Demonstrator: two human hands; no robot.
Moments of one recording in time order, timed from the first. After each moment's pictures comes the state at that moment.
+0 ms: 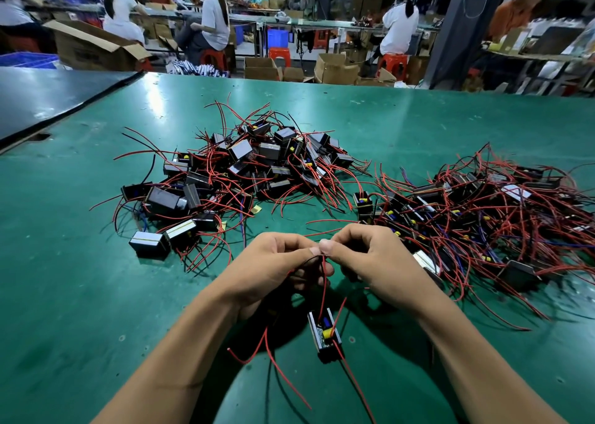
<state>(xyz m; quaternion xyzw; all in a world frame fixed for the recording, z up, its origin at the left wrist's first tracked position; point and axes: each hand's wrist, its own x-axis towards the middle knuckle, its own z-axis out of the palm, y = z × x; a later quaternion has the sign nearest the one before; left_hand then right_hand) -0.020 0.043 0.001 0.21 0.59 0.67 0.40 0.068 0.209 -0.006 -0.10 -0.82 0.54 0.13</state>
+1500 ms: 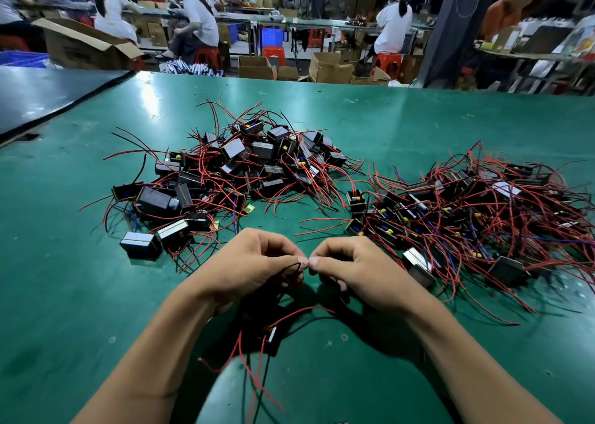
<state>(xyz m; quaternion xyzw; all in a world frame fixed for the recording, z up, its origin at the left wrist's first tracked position) -0.030 0.032 0.005 0.26 0.70 0.57 0.35 0.070 0.201 -0.004 -0.07 -0.83 0.55 0.04</state>
